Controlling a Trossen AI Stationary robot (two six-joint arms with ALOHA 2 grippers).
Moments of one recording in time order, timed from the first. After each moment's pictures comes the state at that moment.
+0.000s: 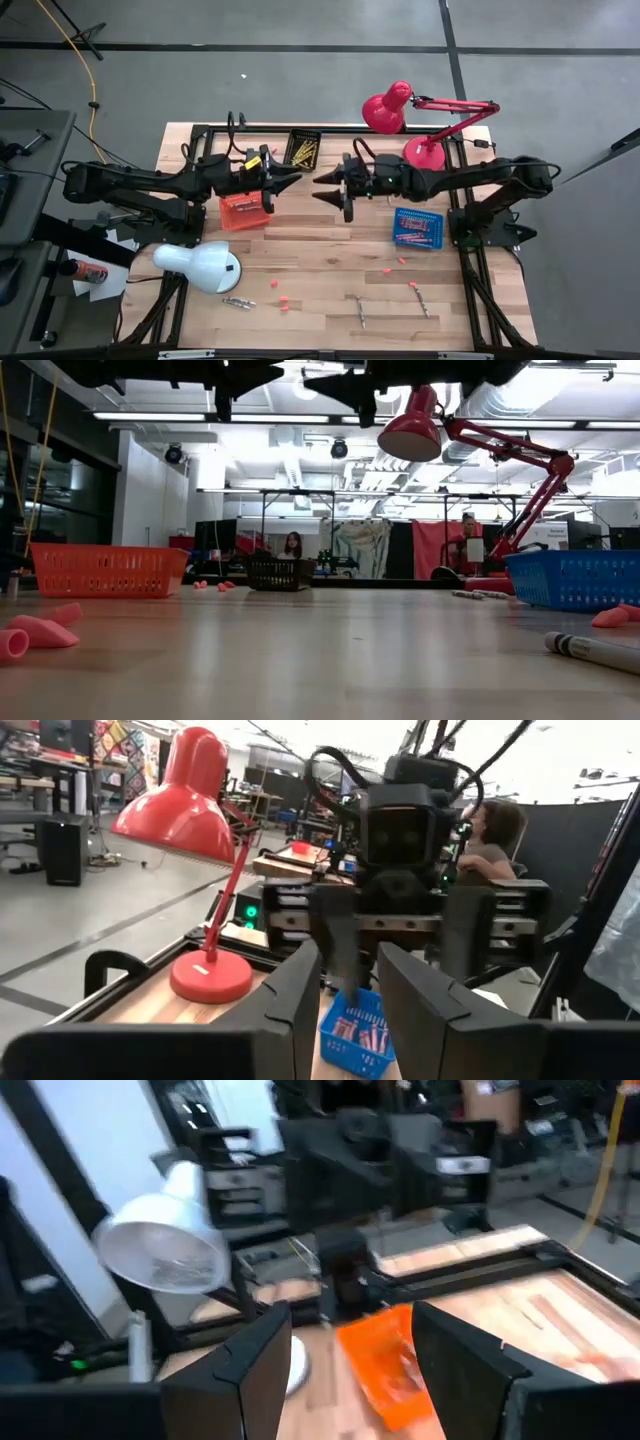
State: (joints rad) left arm 0.09 1.08 0.60 0.57 -0.08 -0.21; right arm -0.06 1.49 0.96 0.47 -0.10 0.24
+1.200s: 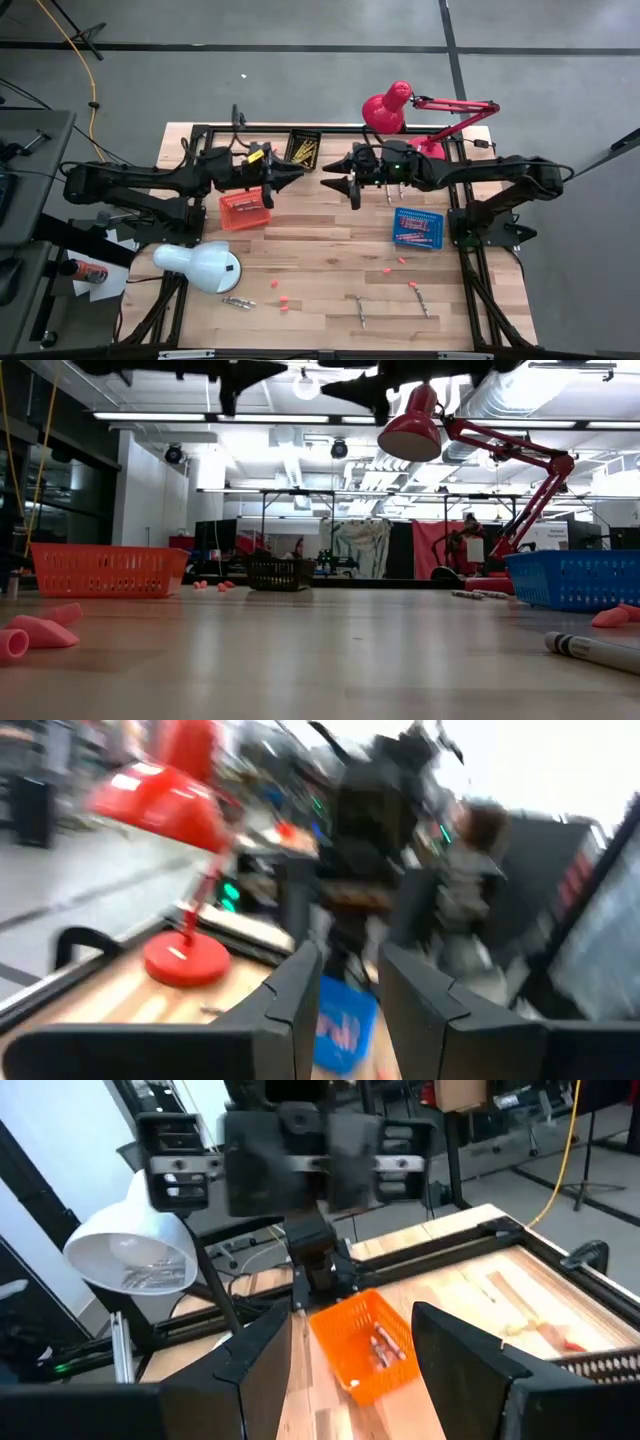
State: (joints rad) left arm 0.12 1.08 0.68 0.46 -0.02 -0.31; right arm -0.13 1.40 0.99 0.27 -0.12 0.26
